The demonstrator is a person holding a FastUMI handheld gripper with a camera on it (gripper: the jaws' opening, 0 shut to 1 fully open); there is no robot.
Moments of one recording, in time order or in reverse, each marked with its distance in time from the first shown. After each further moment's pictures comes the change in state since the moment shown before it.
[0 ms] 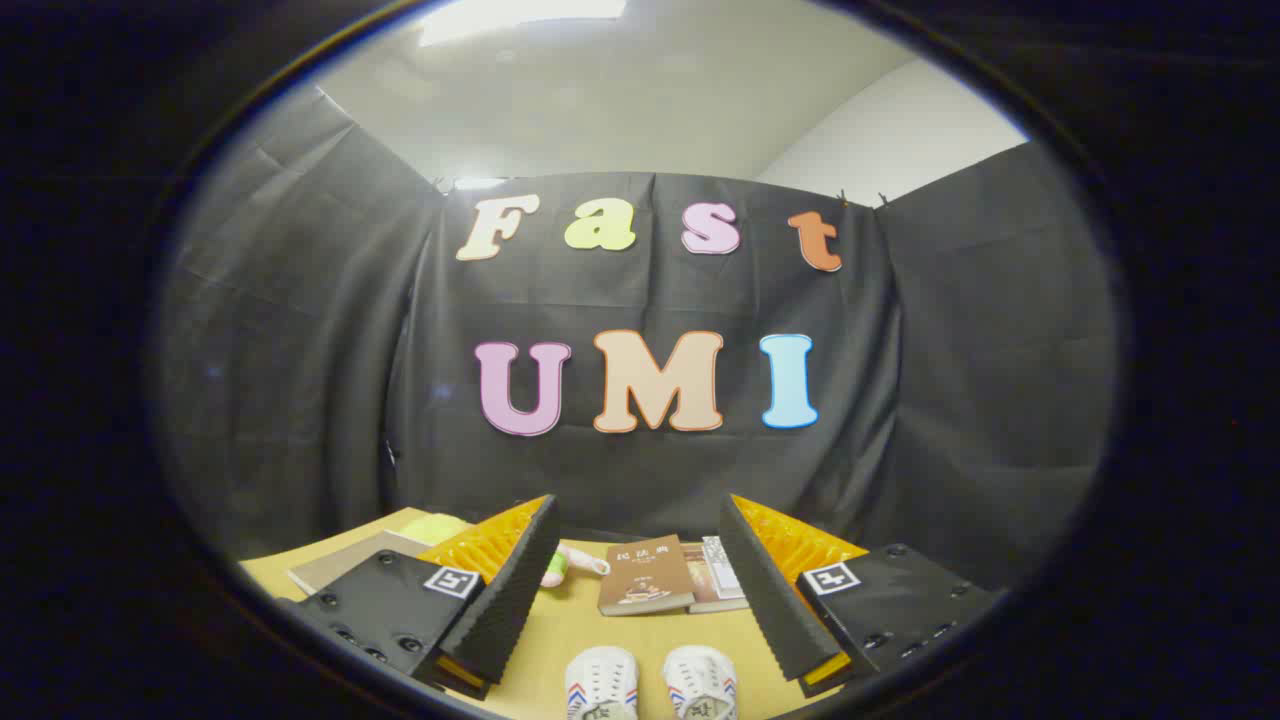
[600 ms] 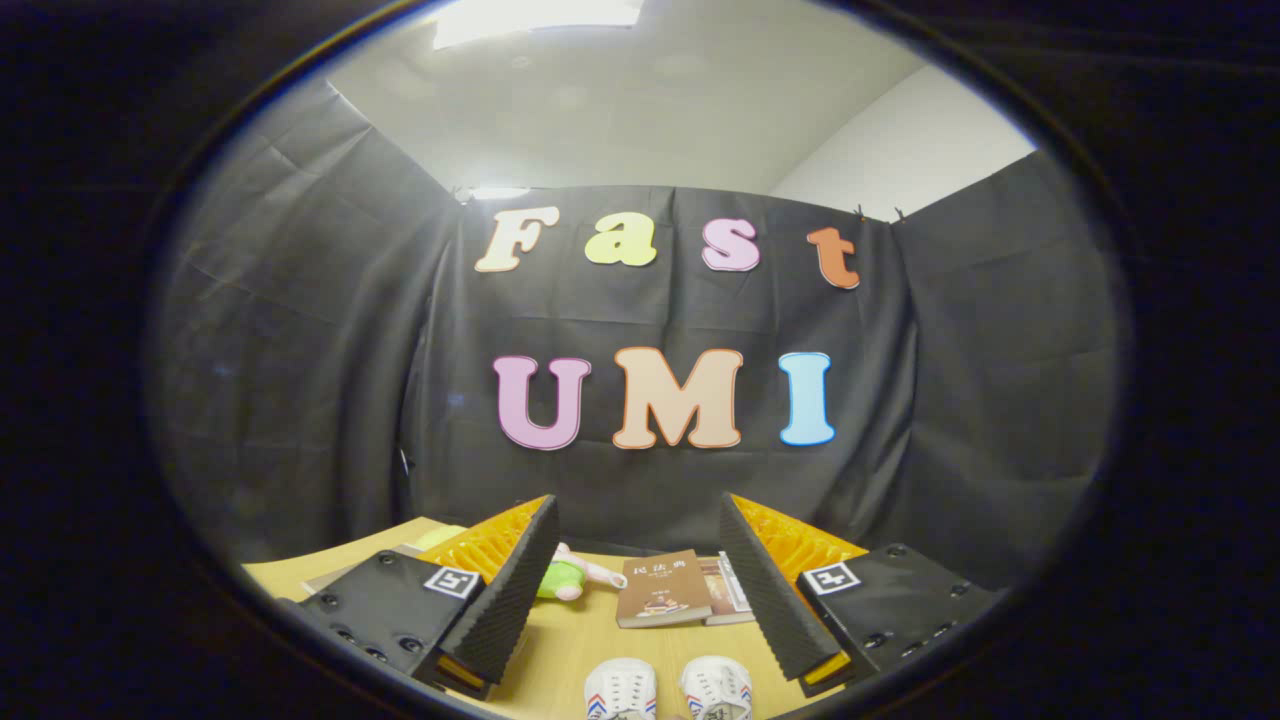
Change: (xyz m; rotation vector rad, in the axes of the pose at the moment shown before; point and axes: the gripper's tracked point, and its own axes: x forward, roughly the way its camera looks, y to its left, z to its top) arm -0.004 0.025 0.020 -0.050 -0.050 0.038
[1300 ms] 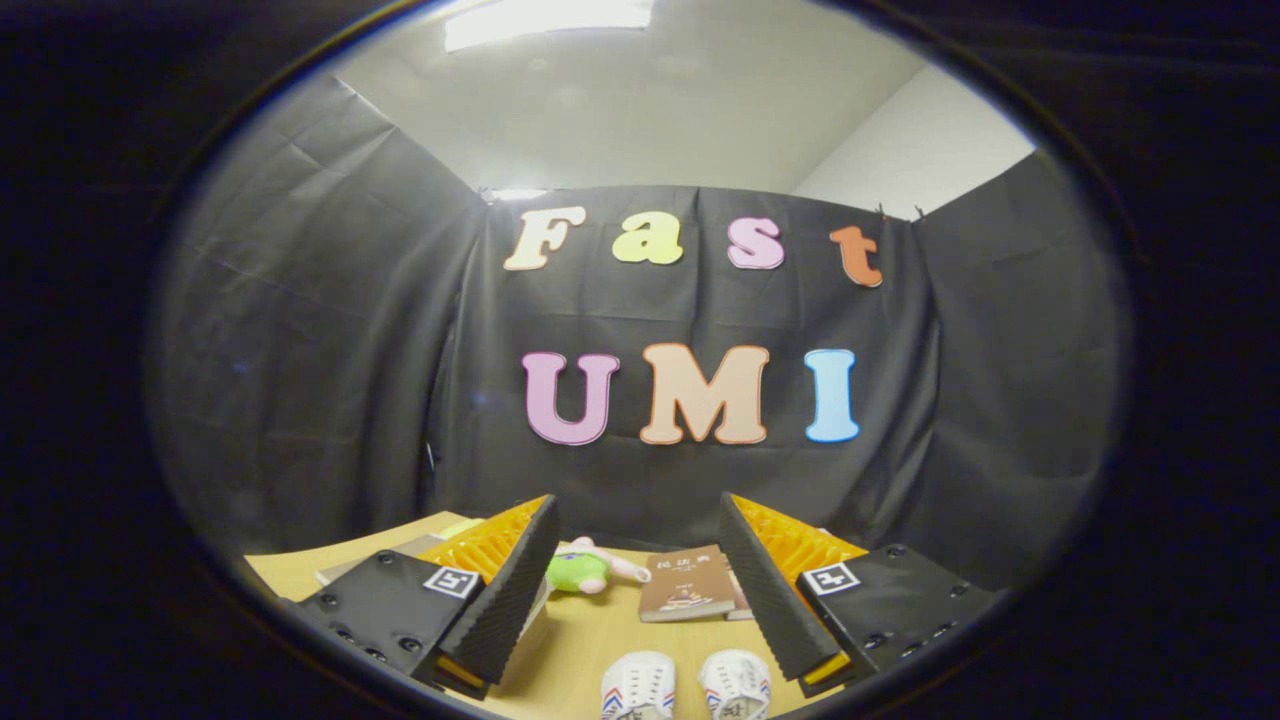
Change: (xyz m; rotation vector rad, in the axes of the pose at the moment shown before) arm -0.011 0.024 -0.027 0.052 0.028 0.092
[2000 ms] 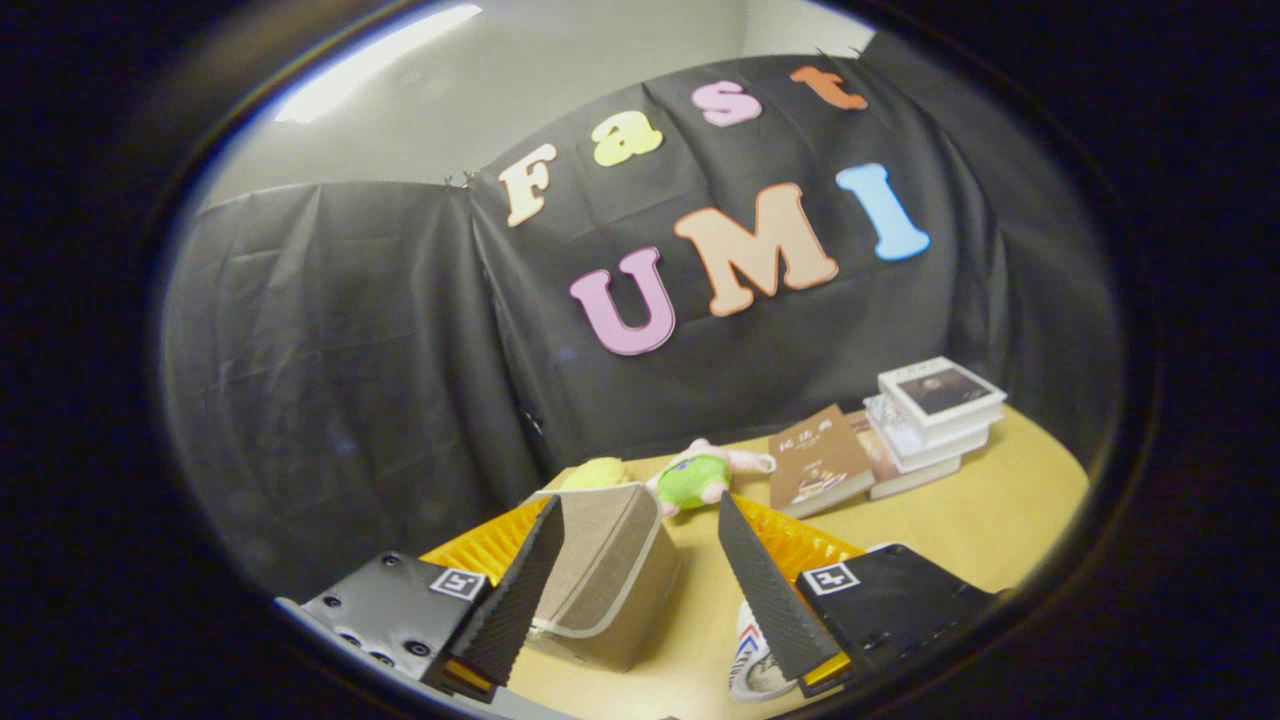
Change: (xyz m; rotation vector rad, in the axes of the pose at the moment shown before) arm 0.004 0.033 -0.110 0.449 0.373 0.250
